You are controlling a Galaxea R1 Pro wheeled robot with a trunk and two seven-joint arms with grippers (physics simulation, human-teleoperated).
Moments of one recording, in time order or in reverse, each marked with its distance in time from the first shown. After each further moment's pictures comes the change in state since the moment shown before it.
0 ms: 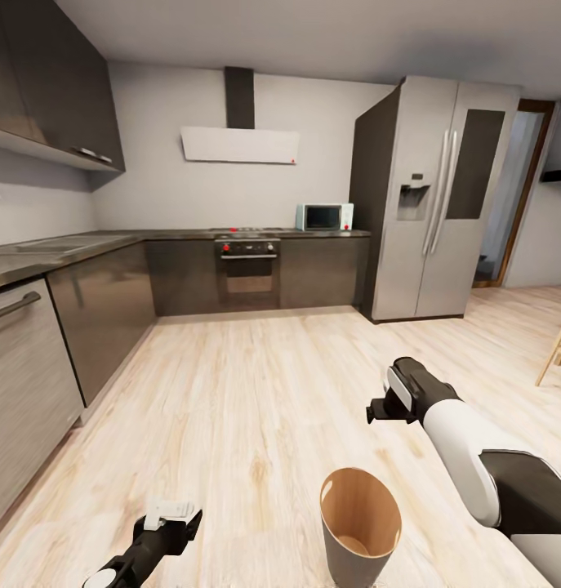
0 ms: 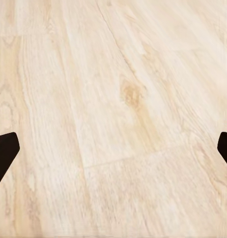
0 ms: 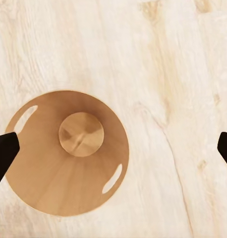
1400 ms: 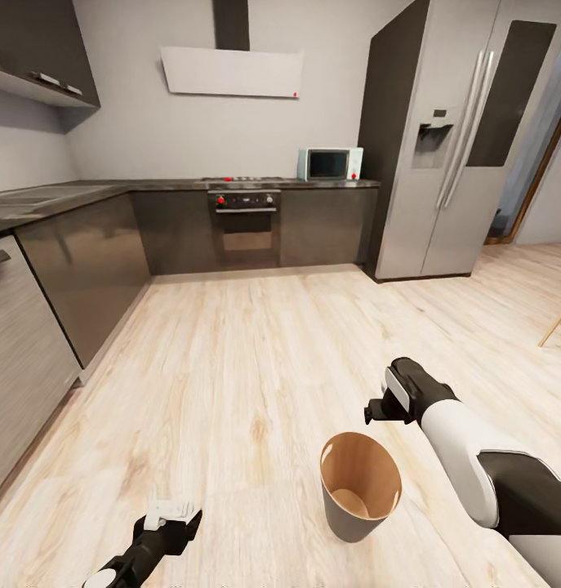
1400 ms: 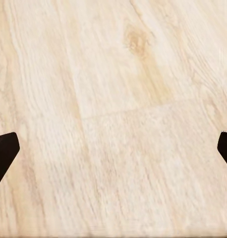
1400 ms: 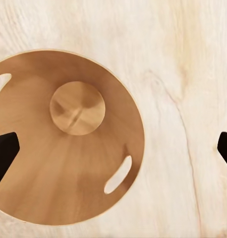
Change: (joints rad) left arm 0.000 0.000 0.000 0.000 -0.001 -0.001 0.000; right arm 0.002 0.008 0.002 0.001 0.000 0.000 0.000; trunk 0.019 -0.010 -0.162
